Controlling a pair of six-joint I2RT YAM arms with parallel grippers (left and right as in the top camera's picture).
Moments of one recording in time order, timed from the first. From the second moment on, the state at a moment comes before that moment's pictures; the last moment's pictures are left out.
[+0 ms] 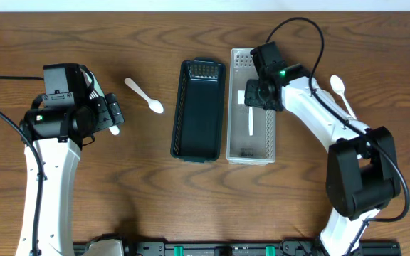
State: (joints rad) left arm 0.10 1.31 1.22 -1.00 -0.06 -0.23; right arm 0.36 1.94 1.44 -0.72 0.01 0.51
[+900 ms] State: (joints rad) left arm 0.10 1.31 1.22 -1.00 -0.06 -0.23; right arm -0.21 2.04 1.46 -0.65 0.05 -0.25
